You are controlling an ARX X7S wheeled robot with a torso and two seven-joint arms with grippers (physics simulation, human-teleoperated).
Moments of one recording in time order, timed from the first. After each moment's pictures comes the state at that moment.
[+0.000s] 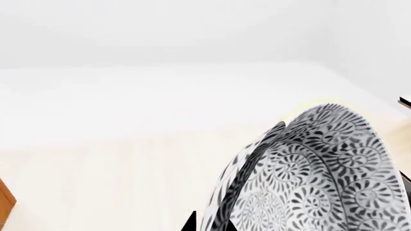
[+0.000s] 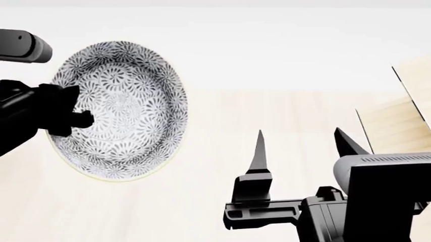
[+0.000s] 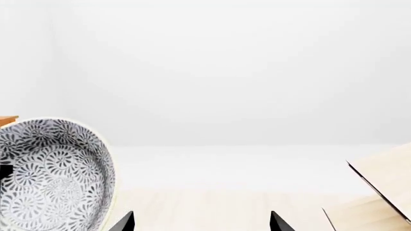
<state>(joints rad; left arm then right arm) -1.03 -0.40 0.12 0.10 -1.00 -1.31 -0.38 0.44 0.60 -0.07 -0.83 1.15 0.82 0.72</state>
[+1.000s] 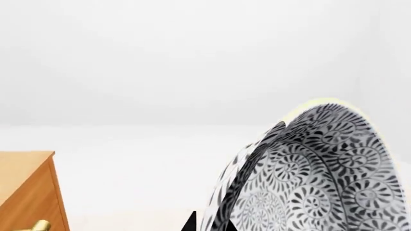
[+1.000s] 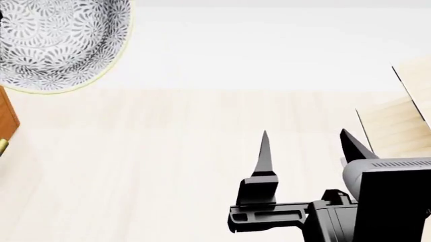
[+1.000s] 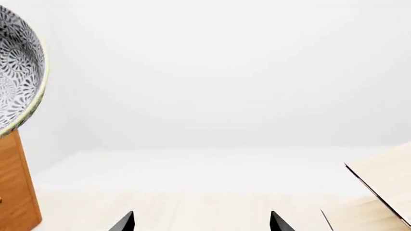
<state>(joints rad) -1.35 -0.46 -0.05 0.11 -1.20 -1.49 -0.62 0.42 0.63 -0.05 -0.85 1.17 0.79 0.72</state>
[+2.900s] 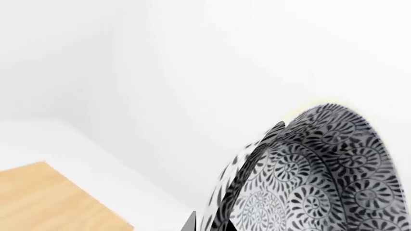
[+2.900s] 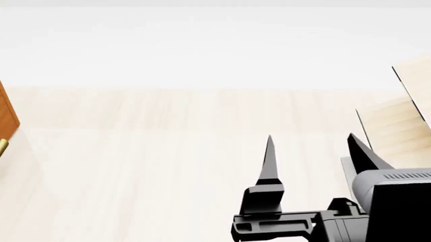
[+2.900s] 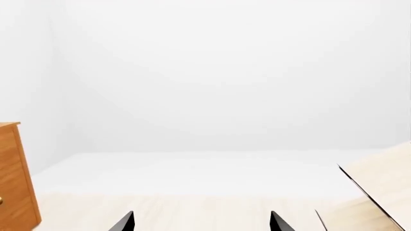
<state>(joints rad) -1.76 -0.67 -0.20 -0.30 -1.19 -1.25 -0.76 0.39 0.68 -0.03 -0.90 1.22 0.76 0.77</state>
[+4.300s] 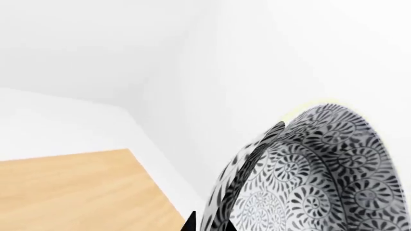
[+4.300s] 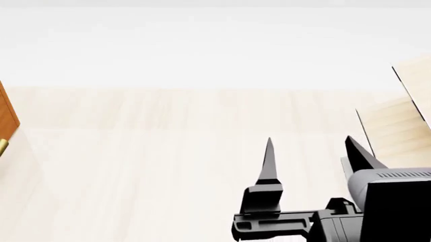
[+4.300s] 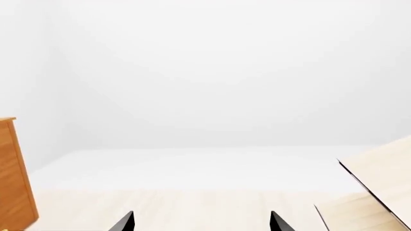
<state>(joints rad) -1.63 -0.78 -0.27 -0.39 -1.09 -1.08 -0.74 0.38 0.68 -0.06 -0.87 1.18 0.73 0.75</state>
